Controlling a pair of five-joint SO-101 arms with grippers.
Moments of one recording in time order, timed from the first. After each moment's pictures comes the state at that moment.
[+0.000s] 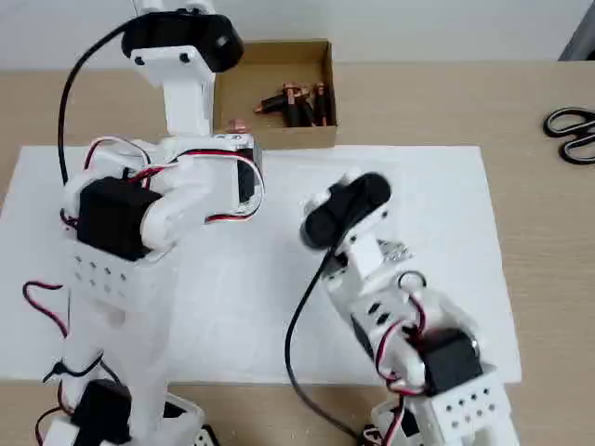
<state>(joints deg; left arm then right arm) 17.6 -14.6 -28.6 99.4 23.0 -27.3 -67.2 50.0 65.7 9.4</state>
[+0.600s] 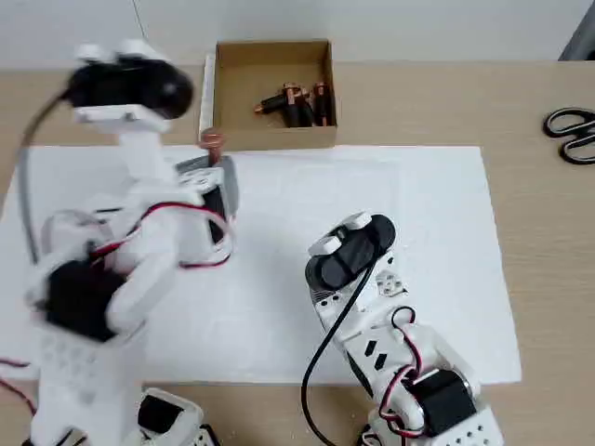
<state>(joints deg) 15.2 -36.8 4.2 79.4 23.0 -31.2 -87.4 69.3 57.4 2.1</state>
